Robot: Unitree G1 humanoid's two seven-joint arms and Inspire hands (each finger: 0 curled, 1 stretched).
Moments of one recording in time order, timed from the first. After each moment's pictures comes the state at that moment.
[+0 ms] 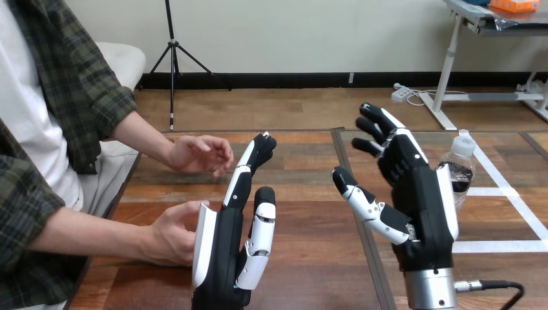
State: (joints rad) left arm 0.08 -0.04 -0.22 0.47 0.51 -0.98 0.48; right arm -0.04 -0.01 -0.02 0.45 -0.04 -0.91 0.02
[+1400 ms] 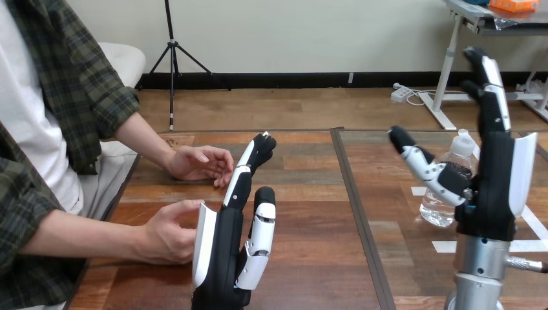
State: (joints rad) left arm 0.08 -0.04 -0.22 0.47 0.51 -0.98 0.49; right arm -0.20 -0.15 -0.17 0.54 -0.48 -0.95 -0.55
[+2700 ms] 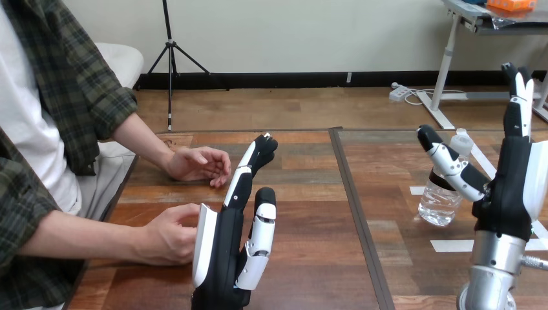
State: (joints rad) left arm 0.07 -0.04 -0.21 0.48 0.51 -0.98 0.48; right arm -0.28 -0.24 -0.15 0.74 -0.47 -0.82 -0.67
